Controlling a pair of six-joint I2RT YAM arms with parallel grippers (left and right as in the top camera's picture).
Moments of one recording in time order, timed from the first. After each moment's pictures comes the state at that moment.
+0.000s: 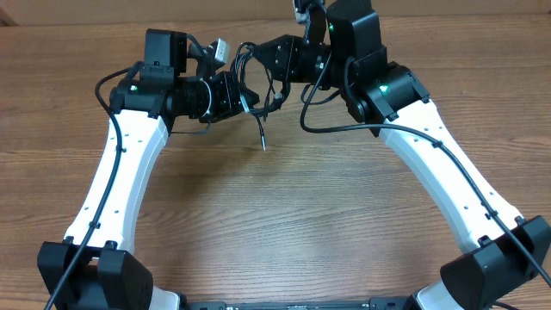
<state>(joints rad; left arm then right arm) -0.14 1.65 1.50 -0.80 0.76 -0.43 0.47 1.73 1.69 -0.36 -0.49 0.65</state>
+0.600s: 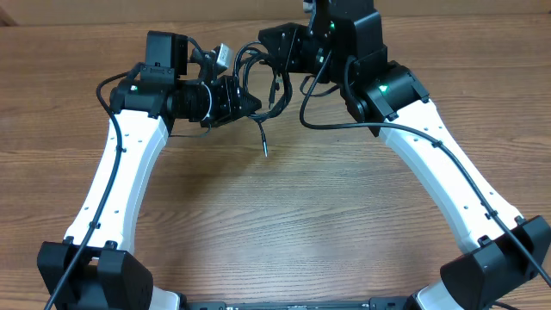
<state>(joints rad) -0.14 1.65 1.50 -0.85 0.81 -0.42 0.47 1.73 1.69 -0.36 -0.38 0.65</state>
